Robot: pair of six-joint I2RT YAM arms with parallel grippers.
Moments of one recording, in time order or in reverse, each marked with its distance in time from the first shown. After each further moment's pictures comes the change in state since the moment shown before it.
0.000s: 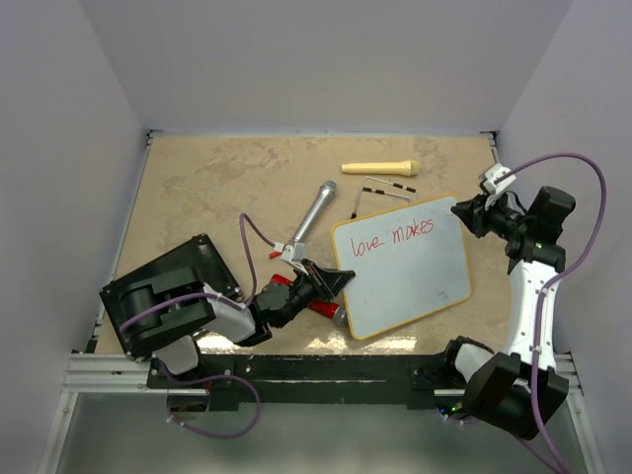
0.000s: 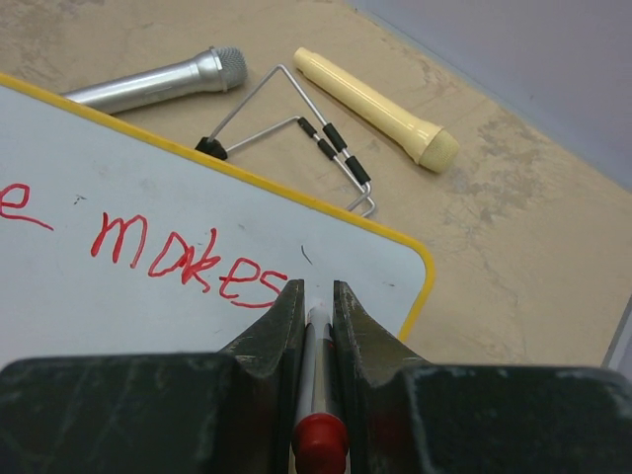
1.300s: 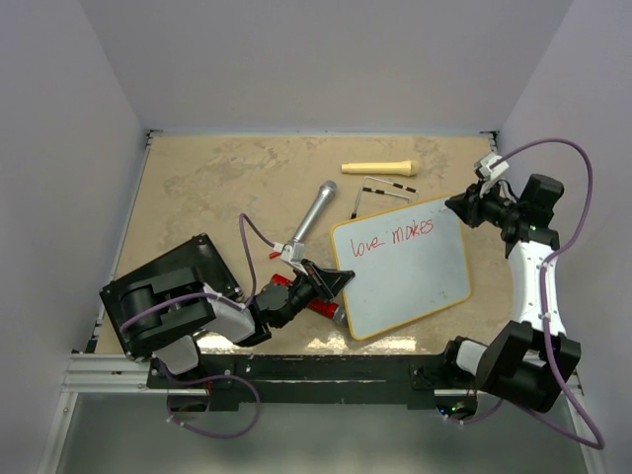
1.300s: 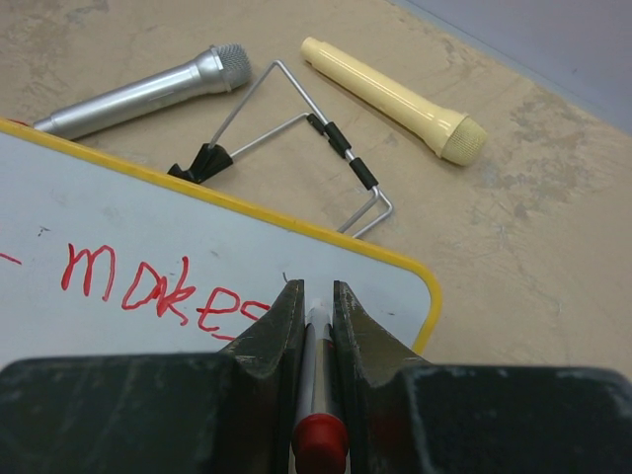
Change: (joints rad) left arm 0.001 0.000 -0.004 0.006 0.002 -0.001; right arm 0.054 0.138 0.037 0.074 0.022 0.072
